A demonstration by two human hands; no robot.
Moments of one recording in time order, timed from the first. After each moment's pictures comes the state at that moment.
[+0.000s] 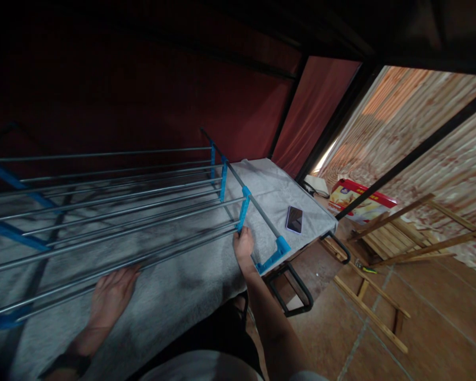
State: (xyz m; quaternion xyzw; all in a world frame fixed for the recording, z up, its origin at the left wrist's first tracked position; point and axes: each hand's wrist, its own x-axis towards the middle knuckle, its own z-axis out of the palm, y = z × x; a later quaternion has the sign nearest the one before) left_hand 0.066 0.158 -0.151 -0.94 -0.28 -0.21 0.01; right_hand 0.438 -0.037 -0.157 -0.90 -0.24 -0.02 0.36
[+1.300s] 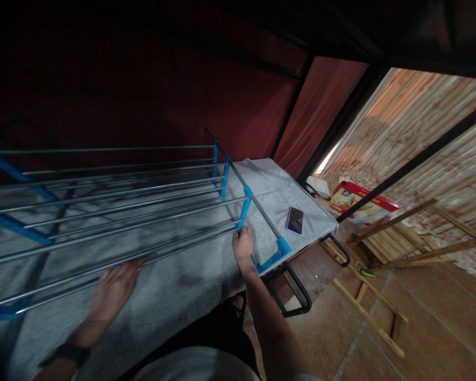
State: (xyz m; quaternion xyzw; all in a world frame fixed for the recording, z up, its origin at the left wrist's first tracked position) left_hand 0.073 0.159 -0.149 -0.93 -0.29 -0.19 -0.04; right_hand 0.438 -0.038 -0.158 -0.90 -0.26 -0.04 0.34
